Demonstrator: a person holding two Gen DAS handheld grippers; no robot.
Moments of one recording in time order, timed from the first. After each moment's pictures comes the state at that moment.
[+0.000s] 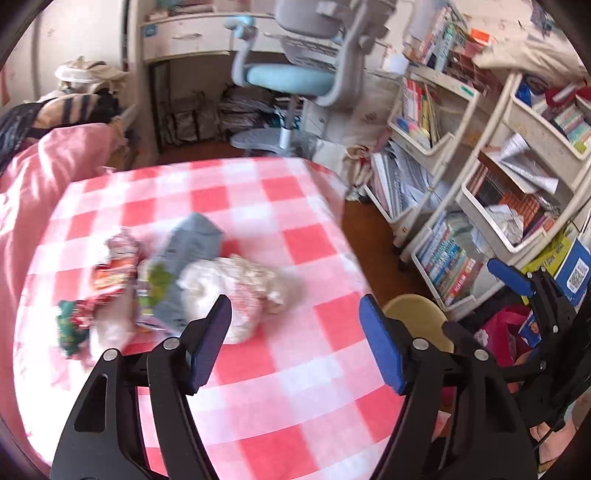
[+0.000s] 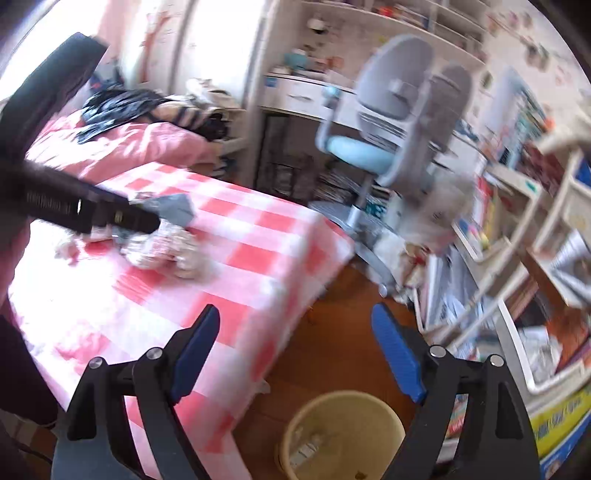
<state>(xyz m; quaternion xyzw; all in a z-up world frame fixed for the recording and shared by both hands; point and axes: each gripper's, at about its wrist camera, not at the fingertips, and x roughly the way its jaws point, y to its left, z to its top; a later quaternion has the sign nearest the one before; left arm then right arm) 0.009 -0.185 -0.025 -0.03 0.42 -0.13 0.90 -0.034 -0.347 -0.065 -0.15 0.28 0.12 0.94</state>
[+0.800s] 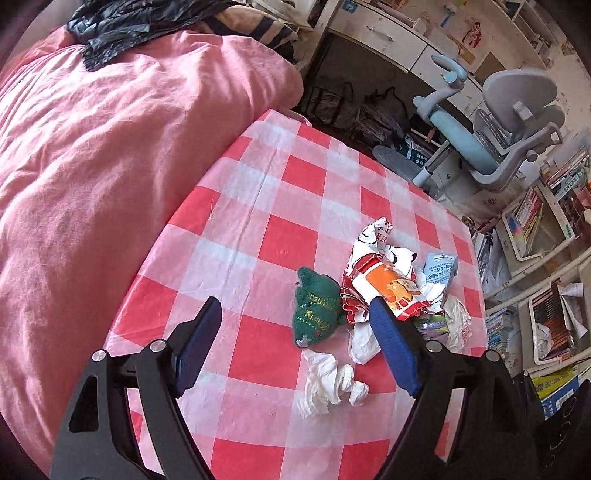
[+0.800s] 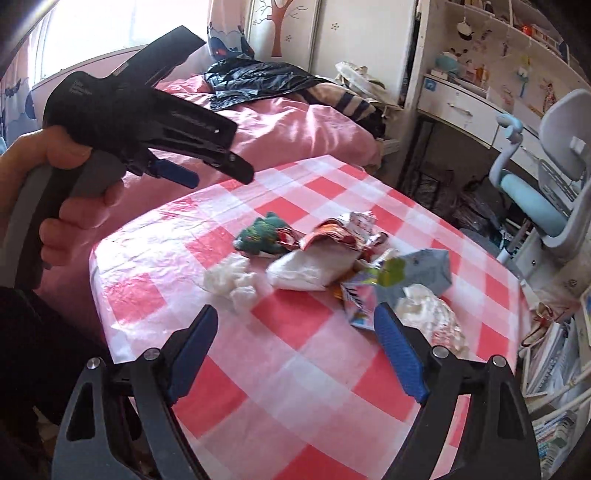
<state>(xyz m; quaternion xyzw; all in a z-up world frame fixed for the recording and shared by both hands) 0.013 0.079 -0.061 -0.21 0.46 0.04 0.87 -0.032 -0.123 -0.085 -0.18 0.31 0.34 0.87</state>
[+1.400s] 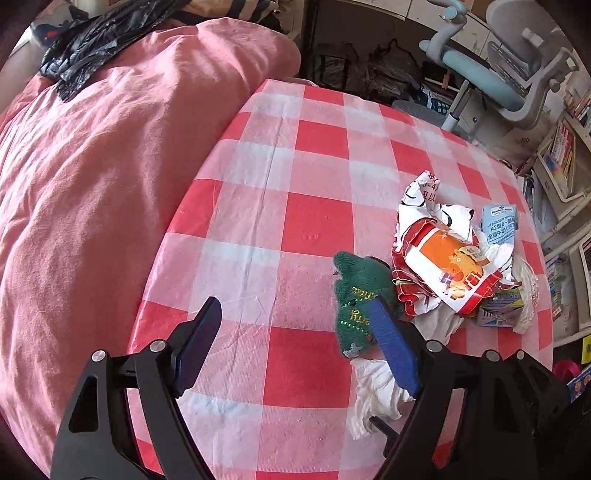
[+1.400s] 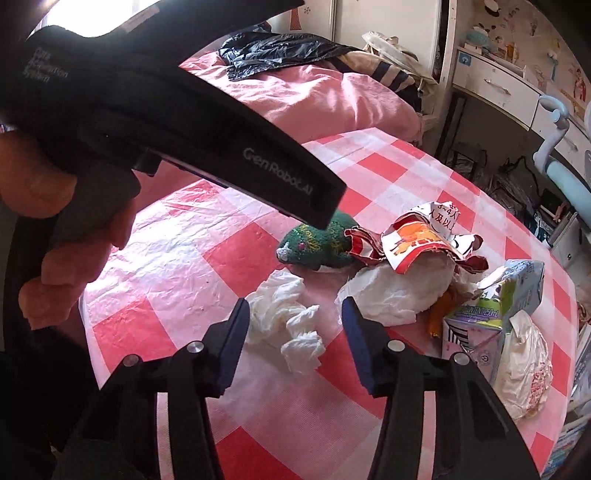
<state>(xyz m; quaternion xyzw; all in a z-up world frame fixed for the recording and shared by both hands) 0.048 0.063 -0.098 -0.09 0.52 0.06 0.85 -0.006 -0.060 -0.124 -0.18 0.37 0.37 0.83</state>
